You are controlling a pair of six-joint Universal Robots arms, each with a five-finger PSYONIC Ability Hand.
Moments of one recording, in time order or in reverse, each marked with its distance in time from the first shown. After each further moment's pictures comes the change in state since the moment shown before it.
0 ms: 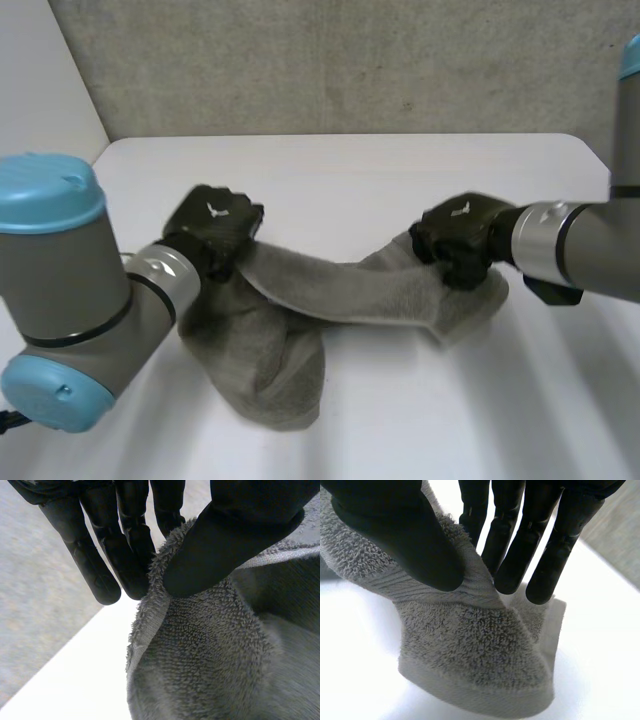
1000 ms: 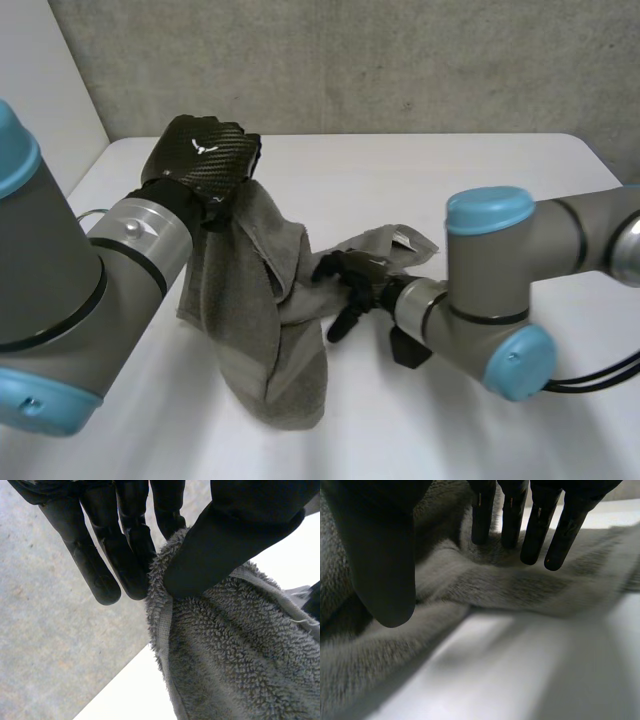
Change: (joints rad) left arm -0.071 0.136 0.071 0.005 -0.107 -0.041; right arm 0.221 0.273 0.099 -0.532 0.073 0.820; left_hand 0.000 0.000 0.000 0.000 0.000; right_hand -0.606 -0.744 -0.776 -0.794 -0.760
